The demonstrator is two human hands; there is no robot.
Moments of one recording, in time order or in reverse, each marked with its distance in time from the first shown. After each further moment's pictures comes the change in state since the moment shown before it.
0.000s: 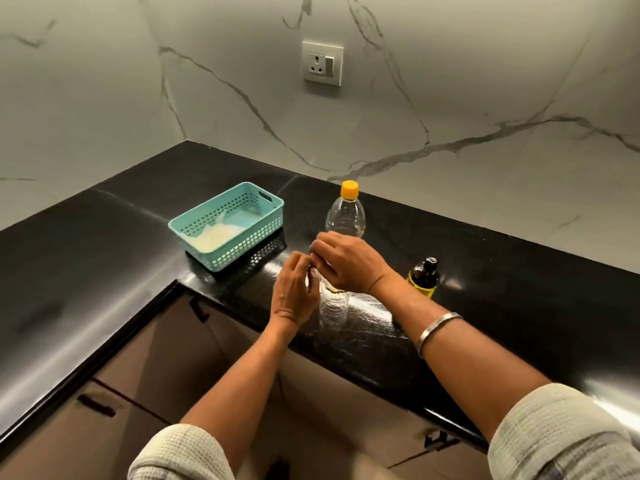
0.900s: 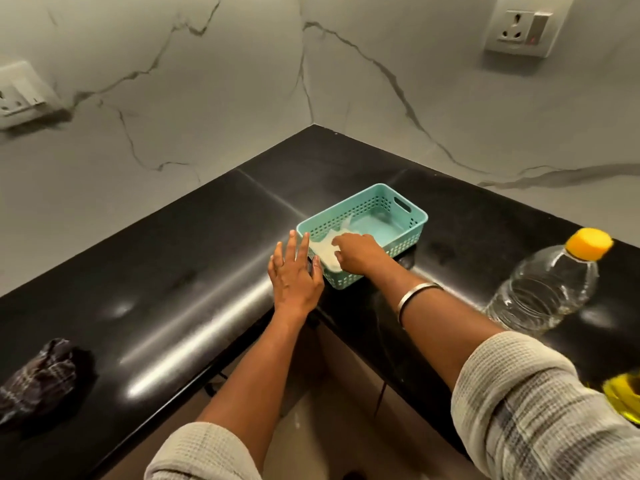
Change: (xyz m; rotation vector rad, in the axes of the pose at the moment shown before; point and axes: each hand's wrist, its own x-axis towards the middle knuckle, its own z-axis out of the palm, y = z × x) left_hand 0.046 -0.206 -0.124 0.520 -0.122 -0.604; right_hand 0.230 -0.025 0.214 0.093 -0.589 0.330
